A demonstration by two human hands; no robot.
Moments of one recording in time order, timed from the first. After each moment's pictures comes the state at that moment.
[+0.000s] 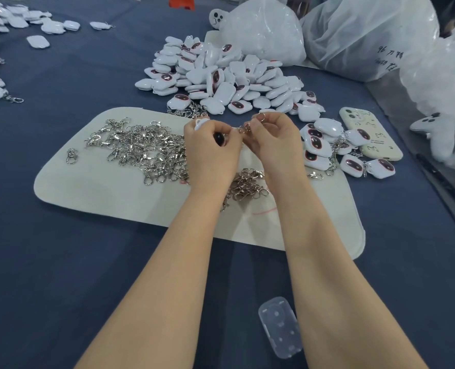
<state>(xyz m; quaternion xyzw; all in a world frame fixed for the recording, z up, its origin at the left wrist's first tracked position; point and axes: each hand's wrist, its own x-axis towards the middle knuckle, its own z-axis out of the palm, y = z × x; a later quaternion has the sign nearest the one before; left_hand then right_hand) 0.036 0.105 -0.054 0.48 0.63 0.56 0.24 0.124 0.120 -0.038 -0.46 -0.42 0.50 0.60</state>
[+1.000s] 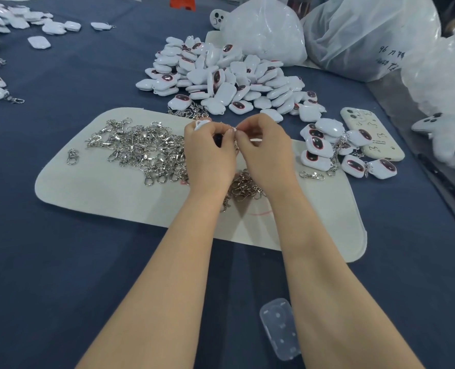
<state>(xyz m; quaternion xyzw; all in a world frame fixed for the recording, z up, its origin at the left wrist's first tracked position) 0.033 0.107 -0.057 0.51 0.65 0.54 0.20 0.120 0.116 -0.047 -0.53 -0.65 0.25 0.48</state>
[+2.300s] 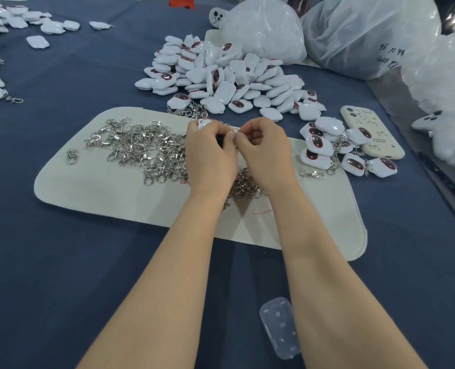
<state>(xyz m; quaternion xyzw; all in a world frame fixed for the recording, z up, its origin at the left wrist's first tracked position) 0.036 0.102 -0.055 0.51 0.66 0.52 0.17 0.120 0.118 -0.048 -0.56 -0.63 0.27 0.46</state>
